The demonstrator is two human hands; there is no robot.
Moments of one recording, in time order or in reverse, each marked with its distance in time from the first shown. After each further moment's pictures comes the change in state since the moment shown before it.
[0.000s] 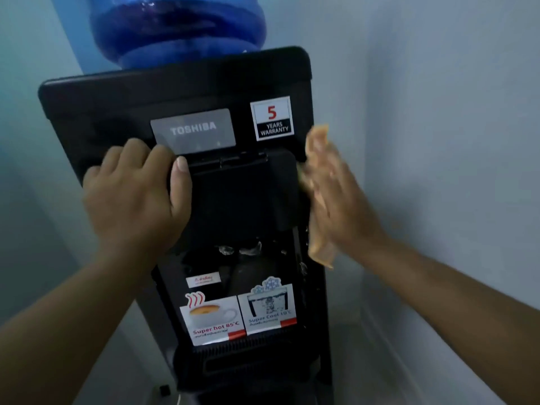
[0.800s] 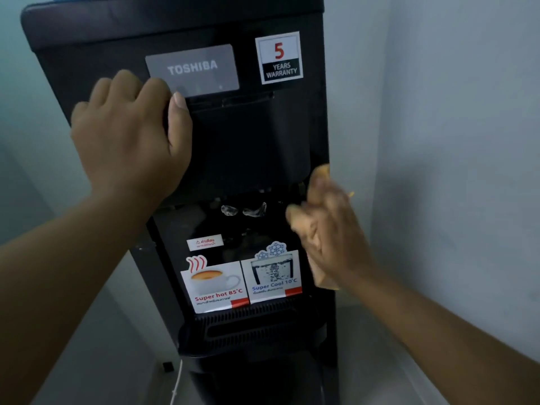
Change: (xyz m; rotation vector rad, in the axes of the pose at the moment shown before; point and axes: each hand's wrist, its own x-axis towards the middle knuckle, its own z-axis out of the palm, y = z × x) left_hand 0.017 -0.003 0.030 -0.034 0.079 0.022; right_hand -0.092 -0.001 0.074 -0.124 -0.012 0.024
